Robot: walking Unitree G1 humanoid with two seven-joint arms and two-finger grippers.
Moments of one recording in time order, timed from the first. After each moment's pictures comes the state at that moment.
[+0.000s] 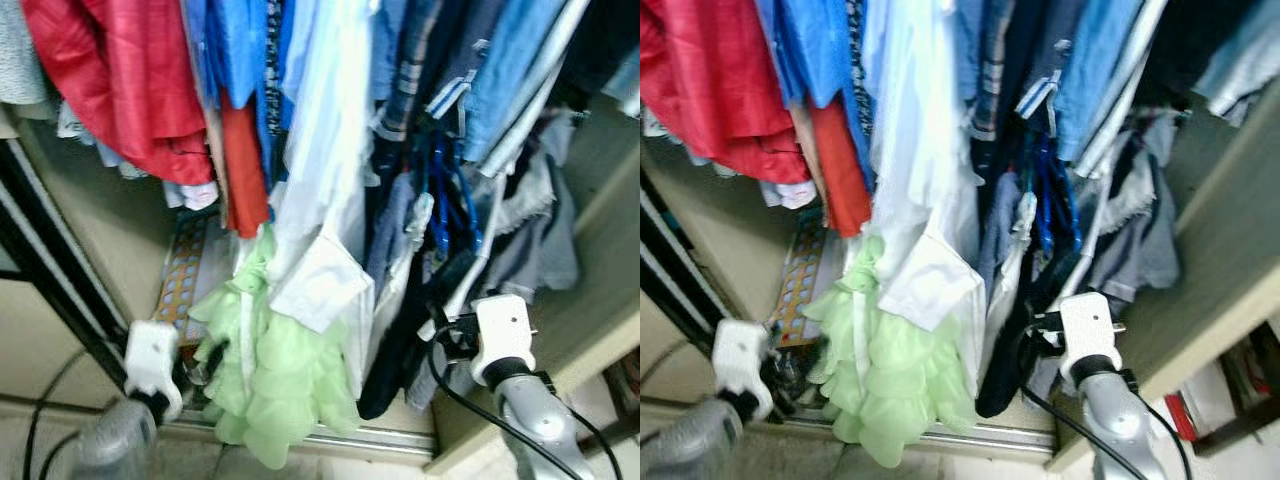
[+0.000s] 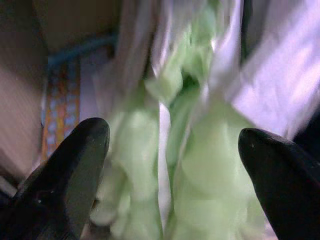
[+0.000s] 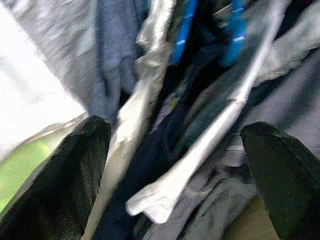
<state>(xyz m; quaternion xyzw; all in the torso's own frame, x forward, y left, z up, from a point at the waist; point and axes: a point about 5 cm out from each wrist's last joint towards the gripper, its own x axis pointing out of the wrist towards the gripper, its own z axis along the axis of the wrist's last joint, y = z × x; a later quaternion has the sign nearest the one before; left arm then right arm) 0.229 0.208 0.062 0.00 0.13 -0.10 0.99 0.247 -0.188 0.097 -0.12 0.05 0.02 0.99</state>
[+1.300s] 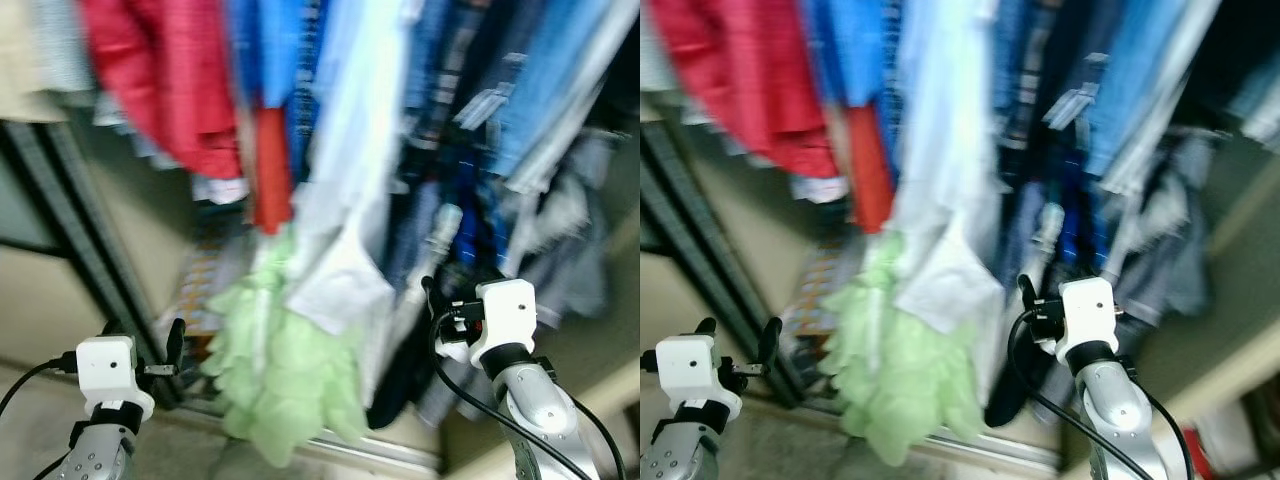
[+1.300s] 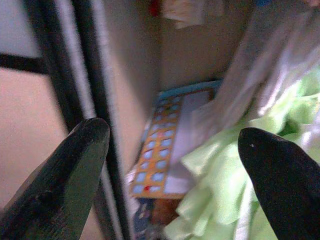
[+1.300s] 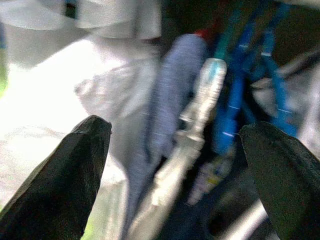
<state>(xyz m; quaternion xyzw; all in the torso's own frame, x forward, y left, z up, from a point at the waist) 0.201 0.221 0.073 0.02 0.03 0.05 1.00 0.250 -0.183 0.117 -0.09 0.00 0.05 0.99</state>
